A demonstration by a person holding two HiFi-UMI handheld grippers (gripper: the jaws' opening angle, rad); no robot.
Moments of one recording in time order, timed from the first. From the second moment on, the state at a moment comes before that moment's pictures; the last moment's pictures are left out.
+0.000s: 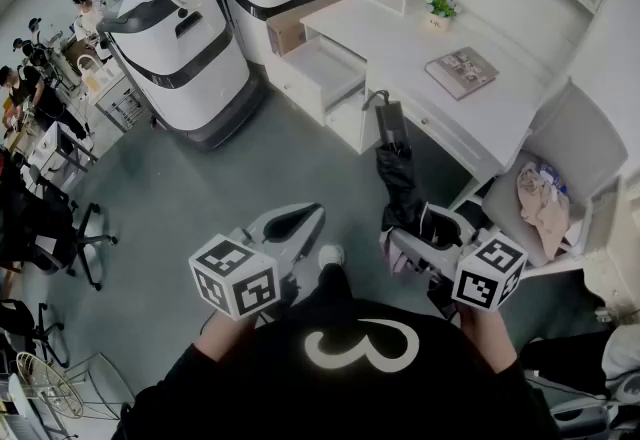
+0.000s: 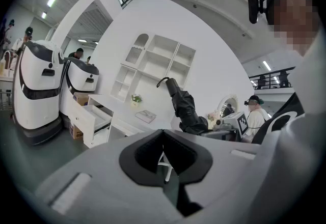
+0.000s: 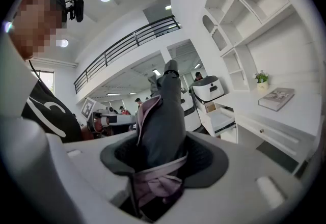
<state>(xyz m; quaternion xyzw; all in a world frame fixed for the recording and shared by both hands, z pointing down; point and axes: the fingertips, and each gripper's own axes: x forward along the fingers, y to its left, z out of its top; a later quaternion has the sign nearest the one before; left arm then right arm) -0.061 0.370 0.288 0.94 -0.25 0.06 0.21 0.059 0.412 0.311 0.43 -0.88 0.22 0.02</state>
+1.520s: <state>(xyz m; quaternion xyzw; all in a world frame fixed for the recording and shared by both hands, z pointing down) -0.031 0.234 0.299 0.95 -0.21 0.08 0.21 0.082 0.279 0.326 0.45 -0.86 0.24 0.03</state>
